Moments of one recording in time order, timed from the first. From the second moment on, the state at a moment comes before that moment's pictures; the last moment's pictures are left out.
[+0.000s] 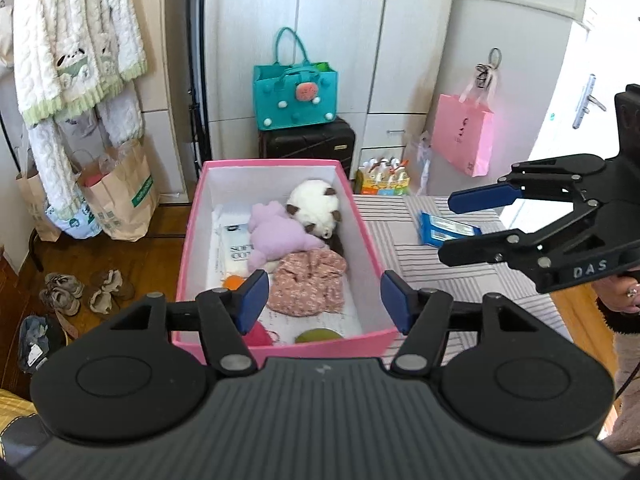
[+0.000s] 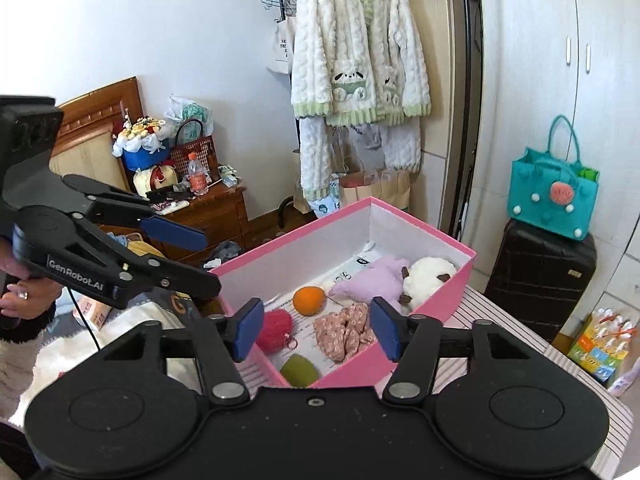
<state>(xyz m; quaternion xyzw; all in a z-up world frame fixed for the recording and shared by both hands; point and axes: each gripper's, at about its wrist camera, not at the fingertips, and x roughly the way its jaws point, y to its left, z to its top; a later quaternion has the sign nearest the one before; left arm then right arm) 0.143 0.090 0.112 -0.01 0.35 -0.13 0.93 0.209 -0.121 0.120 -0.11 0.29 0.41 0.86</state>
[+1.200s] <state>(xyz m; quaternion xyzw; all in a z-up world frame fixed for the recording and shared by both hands) 0.091 -0.015 0.052 0.07 0.35 -0.20 0.91 0.115 -0.243 0.066 -0.11 0.30 0.35 0.88</state>
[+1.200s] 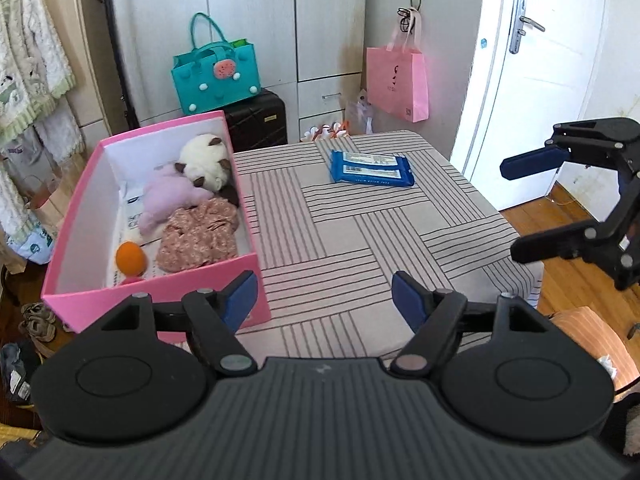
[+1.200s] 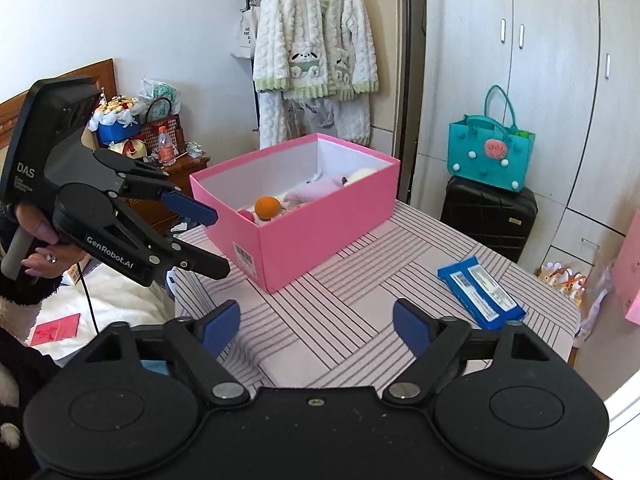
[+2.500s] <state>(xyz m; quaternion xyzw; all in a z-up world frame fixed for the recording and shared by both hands) 0.289 -0.138 -0.024 -0.05 0.35 -0.21 0.91 0.289 -0.331 -0.069 0.04 0.31 0.17 0.94</state>
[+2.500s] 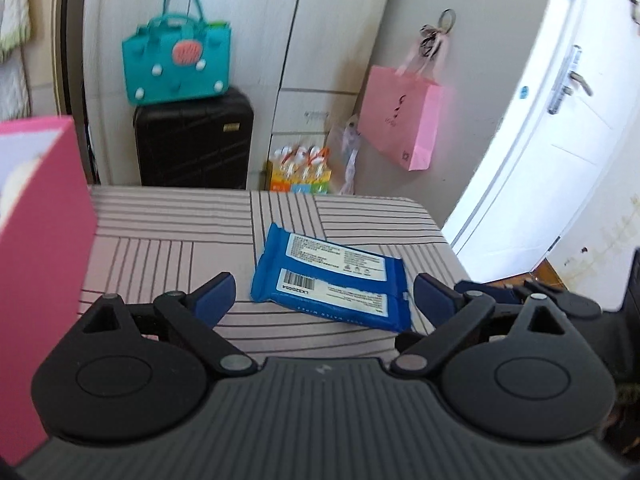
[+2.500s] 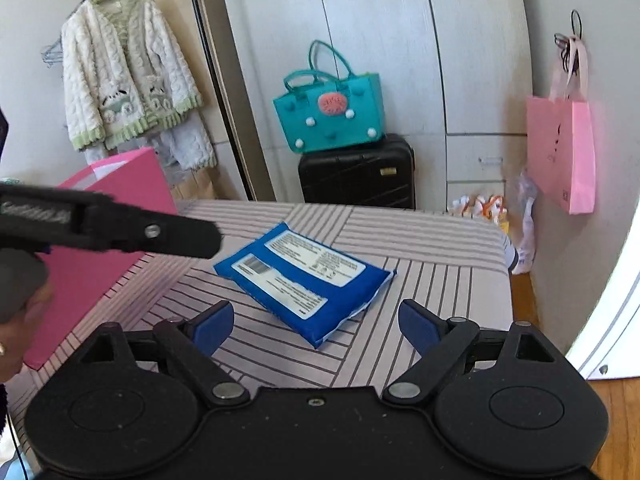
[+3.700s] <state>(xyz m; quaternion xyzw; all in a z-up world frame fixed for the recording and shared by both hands) 0.324 -0.150 -0.070 -0.06 0.39 -0.18 0.90 0.324 -0.342 -0.083 0.09 0.35 0.18 0.92</state>
